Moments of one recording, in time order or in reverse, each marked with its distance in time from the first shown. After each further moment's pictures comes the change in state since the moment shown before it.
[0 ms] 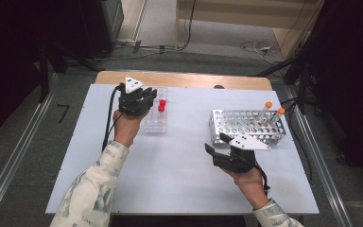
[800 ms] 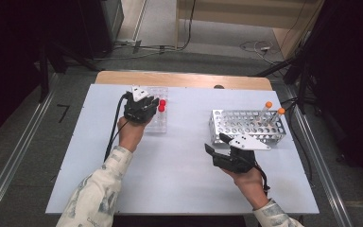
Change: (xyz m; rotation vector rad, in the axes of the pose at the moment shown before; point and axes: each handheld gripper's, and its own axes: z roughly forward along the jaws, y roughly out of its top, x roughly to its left) left arm -0.004 -0.028 0.017 0.057 0.039 0.021; right arm 0.000 -0.001 0.000 0.001 0.003 0.003
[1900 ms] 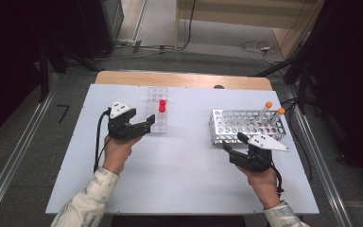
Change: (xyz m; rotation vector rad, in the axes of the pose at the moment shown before) left arm 0.004 -0.031 -0.062 -0.023 -0.086 -0.124; right arm -0.037 -0.013 -0.023 -0.005 -0.113 0.072
